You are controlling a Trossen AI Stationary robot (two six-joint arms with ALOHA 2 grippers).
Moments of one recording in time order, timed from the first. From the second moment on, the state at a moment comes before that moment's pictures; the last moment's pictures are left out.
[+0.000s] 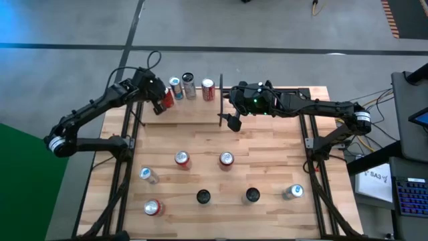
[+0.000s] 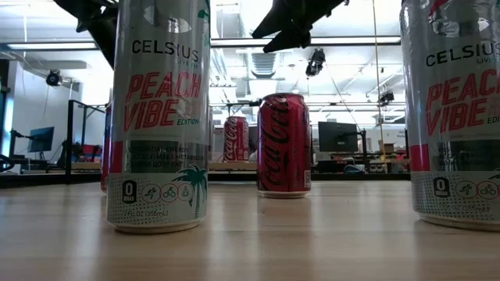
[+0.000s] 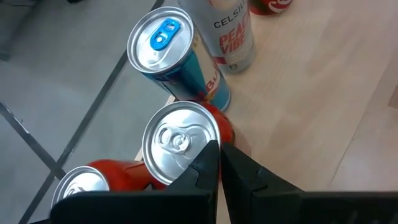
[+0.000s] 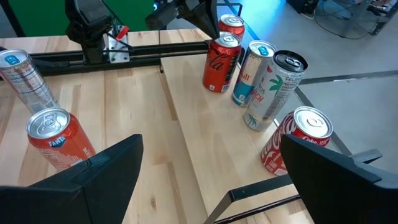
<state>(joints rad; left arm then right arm) 0.83 1.11 0.94 -0.68 -0.10 0.44 -0.22 1.48 1.34 -0.31 0.08 -0.06</state>
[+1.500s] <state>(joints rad) 0.30 0.78 0.70 -0.03 0.14 -0.04 0.07 1.50 1.31 -0.56 0.07 0.18</state>
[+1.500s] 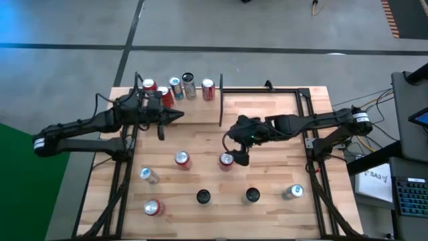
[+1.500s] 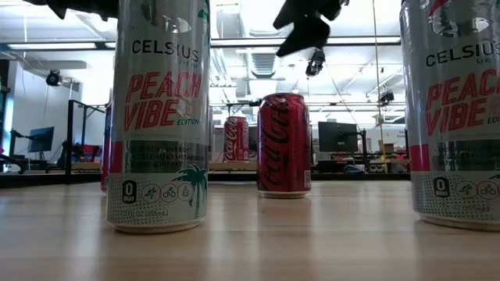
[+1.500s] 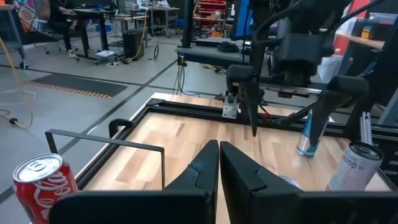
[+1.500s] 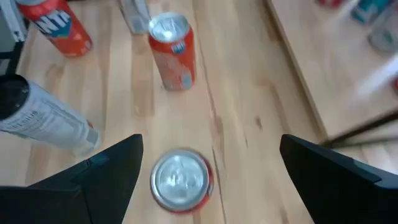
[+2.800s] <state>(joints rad) 0.30 0.89 0.70 0.07 0.14 0.04 0.19 1.71 1.32 -0.72 0.18 0.17</state>
